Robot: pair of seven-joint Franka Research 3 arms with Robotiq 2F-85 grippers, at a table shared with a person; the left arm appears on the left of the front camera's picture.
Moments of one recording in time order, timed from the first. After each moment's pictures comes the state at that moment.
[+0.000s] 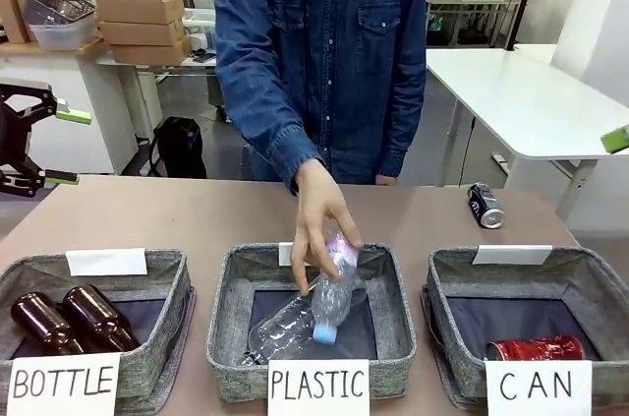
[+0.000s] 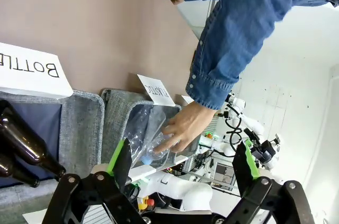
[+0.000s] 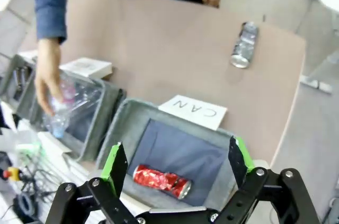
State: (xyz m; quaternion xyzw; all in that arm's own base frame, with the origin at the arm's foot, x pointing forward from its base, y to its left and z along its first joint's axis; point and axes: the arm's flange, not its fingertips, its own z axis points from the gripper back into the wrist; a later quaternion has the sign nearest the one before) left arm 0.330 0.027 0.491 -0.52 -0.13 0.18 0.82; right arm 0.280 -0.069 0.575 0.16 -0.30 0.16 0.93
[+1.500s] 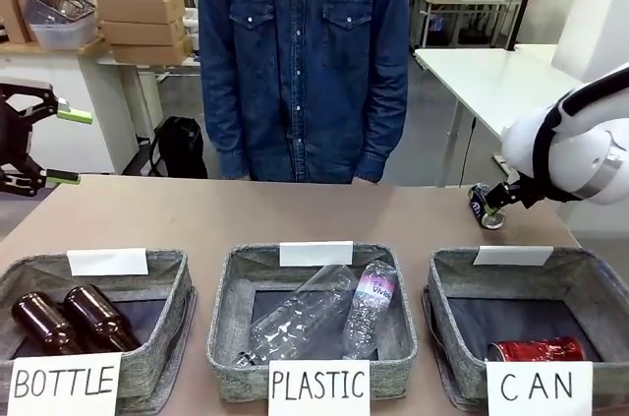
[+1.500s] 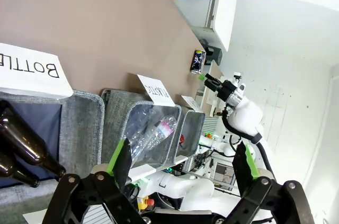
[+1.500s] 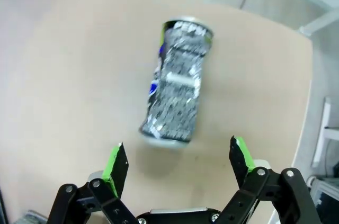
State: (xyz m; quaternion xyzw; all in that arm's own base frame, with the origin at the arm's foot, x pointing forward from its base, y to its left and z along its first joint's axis) left arm 0.331 0.027 0.491 -0.52 -0.13 0.18 0.82; right arm 0.514 -0.041 0.336 0.02 -0.22 0.10 0.97
